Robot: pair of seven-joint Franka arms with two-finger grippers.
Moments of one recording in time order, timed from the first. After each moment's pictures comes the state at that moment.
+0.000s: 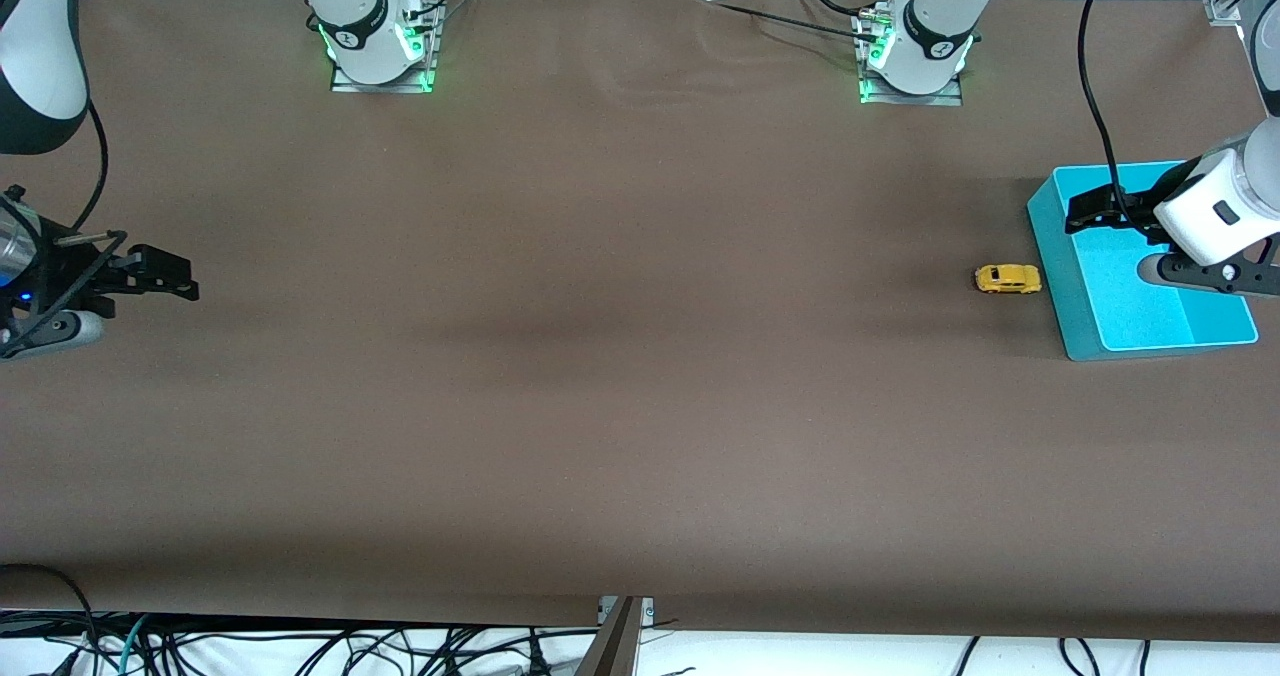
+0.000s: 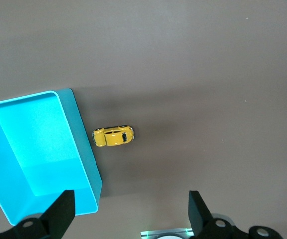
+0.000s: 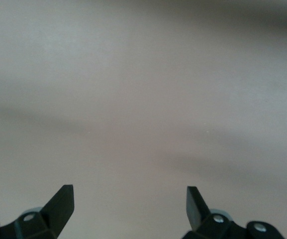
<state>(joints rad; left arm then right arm) 0.06 0.13 -0.03 -1.61 0.03 1.53 0.14 -0.12 0.33 0.13 -1.34 -0.04 1.61 -0.22</state>
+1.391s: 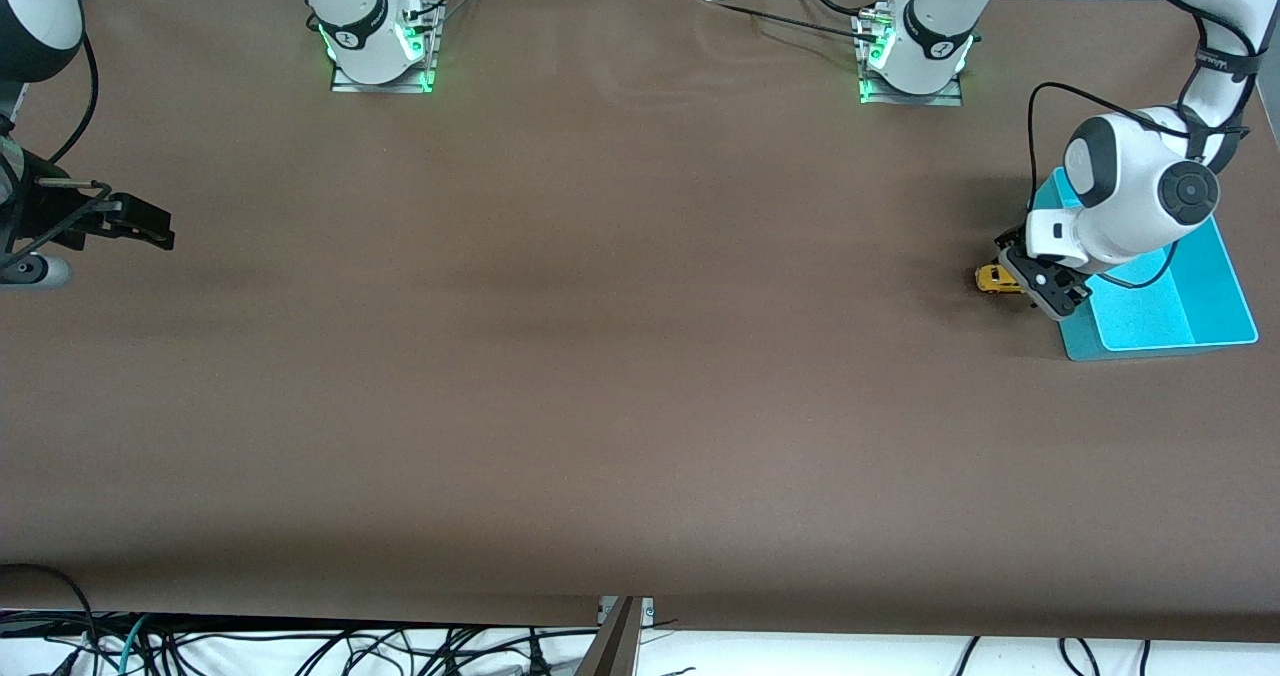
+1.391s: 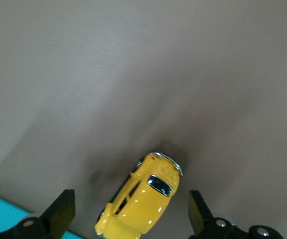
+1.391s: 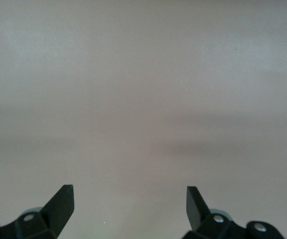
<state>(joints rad) 0.23 0.23 -0.03 -2.40 0.03 2.54 1.15 -0.08 0.15 0.06 -1.52 -0.08 1.58 -0.05</state>
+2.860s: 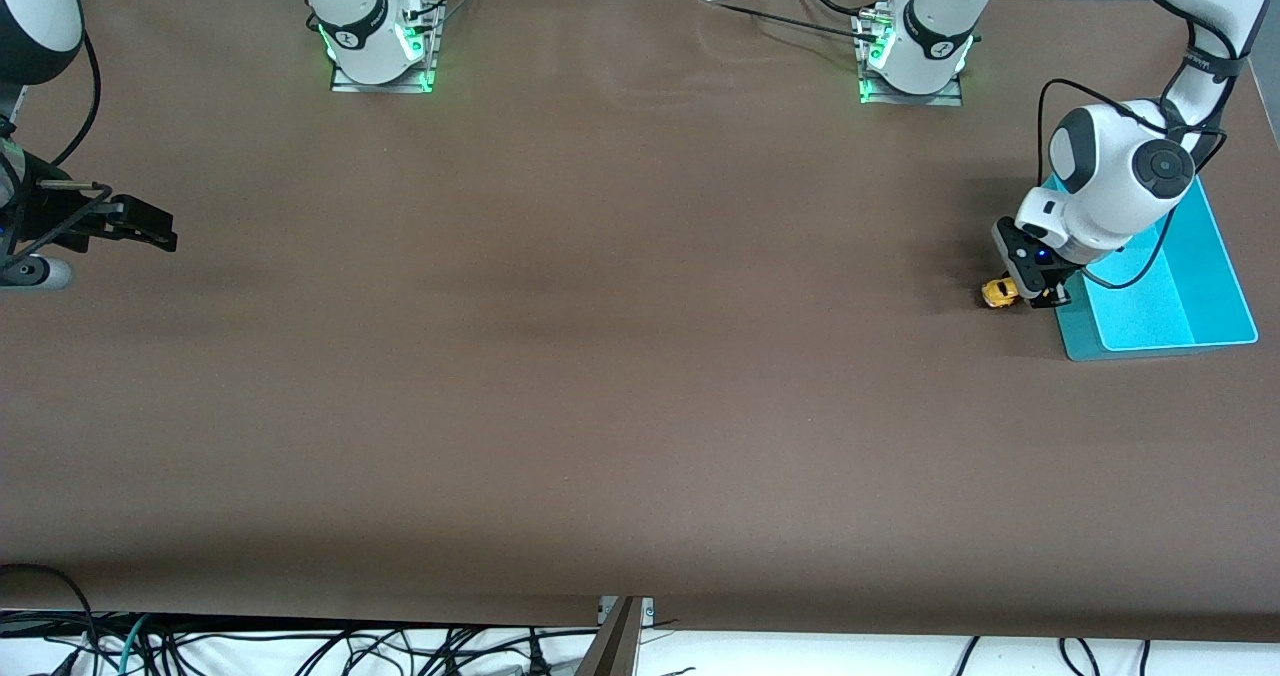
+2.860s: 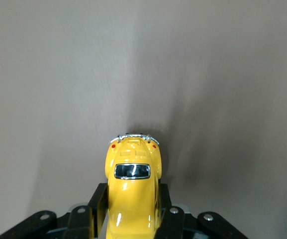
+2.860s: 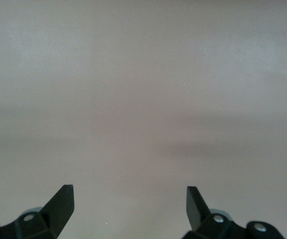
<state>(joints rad) 0.26 0.21 -0.08 -2.46 0.10 2.71 1.39 -0.08 0.15 0.06 -1.52 -0.07 1.59 -0.06</state>
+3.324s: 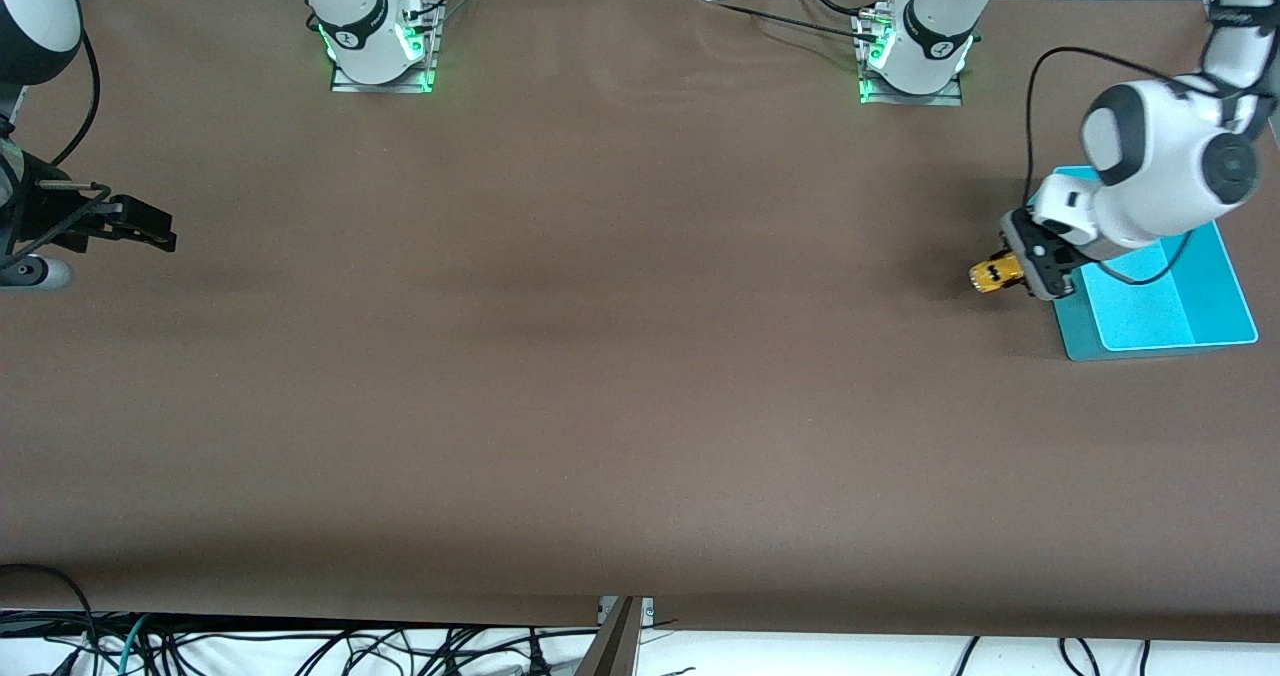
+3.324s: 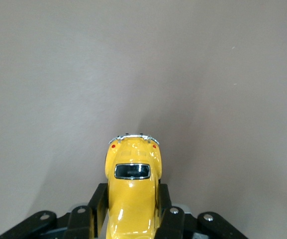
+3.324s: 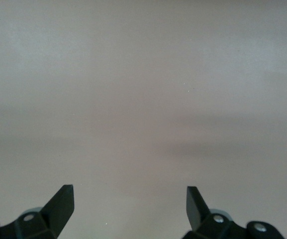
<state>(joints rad) 0.30 0.07 -0.16 -2.24 -0.10 2.18 1.35 -0.08 0.15 0.06 -1.52 -0.07 1.59 -0.06</state>
